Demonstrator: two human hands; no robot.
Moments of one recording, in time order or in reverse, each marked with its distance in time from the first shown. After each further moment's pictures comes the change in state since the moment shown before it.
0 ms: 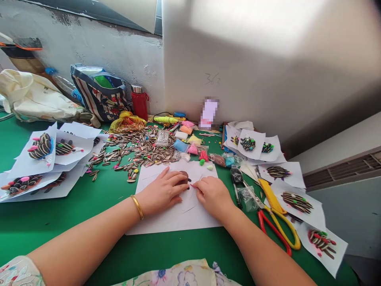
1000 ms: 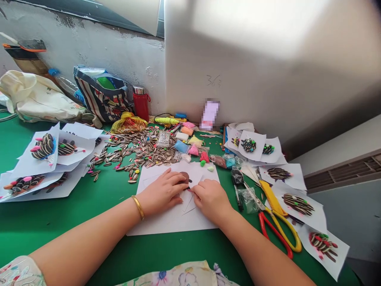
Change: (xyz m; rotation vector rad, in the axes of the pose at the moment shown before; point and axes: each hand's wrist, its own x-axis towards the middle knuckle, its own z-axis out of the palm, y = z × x) left_hand 0.000 -0.002 0.000 -0.066 -0.002 -0.030; right_hand -0.002 -0.009 0.007 -0.061 0.067 -0.106
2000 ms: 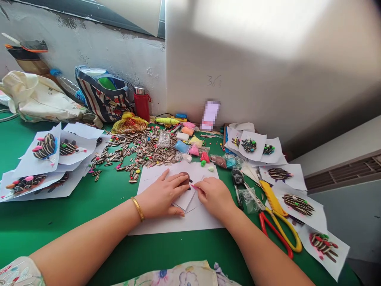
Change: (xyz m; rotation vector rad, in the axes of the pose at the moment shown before) left_hand -0.005 0.002 -0.001 0.078 -0.080 0.050; right_hand 0.003 0.010 -0.008 0.139 -0.013 0.100
